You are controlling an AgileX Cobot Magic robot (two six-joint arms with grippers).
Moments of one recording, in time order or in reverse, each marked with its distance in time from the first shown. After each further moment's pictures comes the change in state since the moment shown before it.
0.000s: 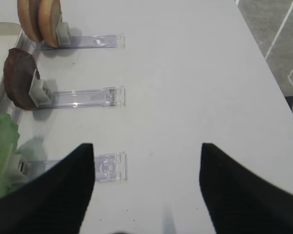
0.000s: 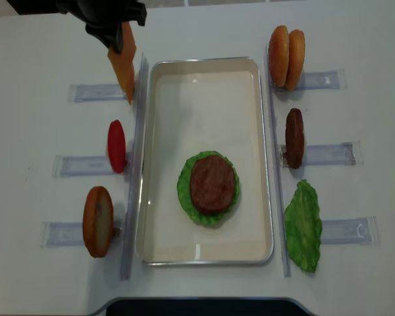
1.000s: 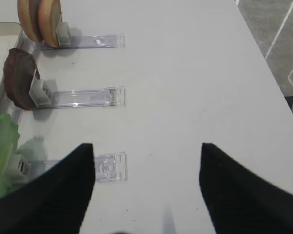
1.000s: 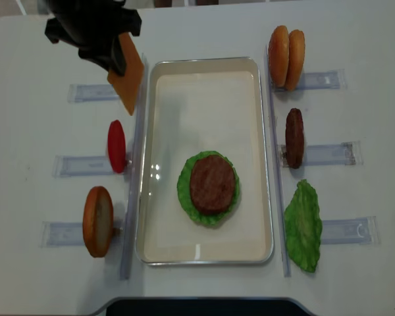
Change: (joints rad) left arm 0.000 -0.223 0.229 -0.203 -0.025 -0.003; right arm 0.000 0.000 0.000 0.000 0.000 0.000
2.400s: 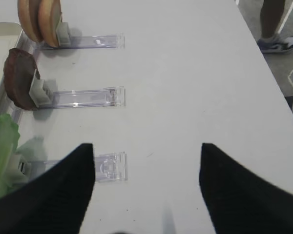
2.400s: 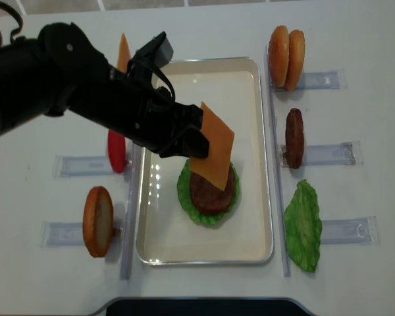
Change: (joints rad) left arm -0.188 -0.129 0.562 -0.780 -0.482 0.488; right arm 0.000 0.000 0.000 0.000 0.000 0.000
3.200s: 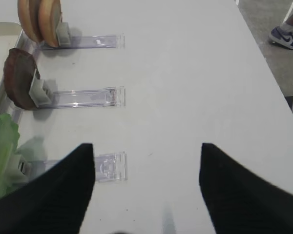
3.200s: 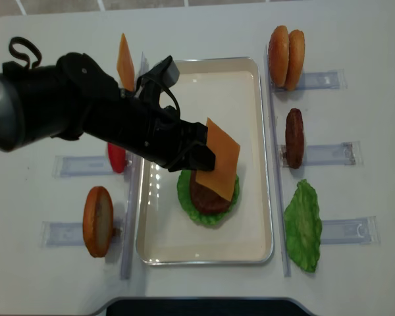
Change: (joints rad) left arm -0.002 0.070 0.069 -0.184 -0.049 0.200; right arm 0.000 0.000 0.000 0.000 0.000 0.000
